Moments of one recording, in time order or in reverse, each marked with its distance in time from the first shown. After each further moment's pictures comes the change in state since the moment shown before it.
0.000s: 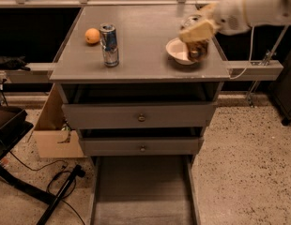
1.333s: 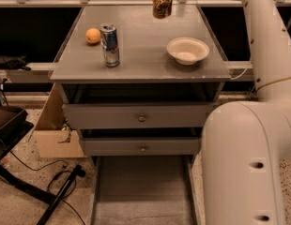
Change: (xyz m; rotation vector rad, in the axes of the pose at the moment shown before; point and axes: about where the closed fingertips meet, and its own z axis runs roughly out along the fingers) arm -0.098 -0.132 0.110 0.112 -0.260 0.076
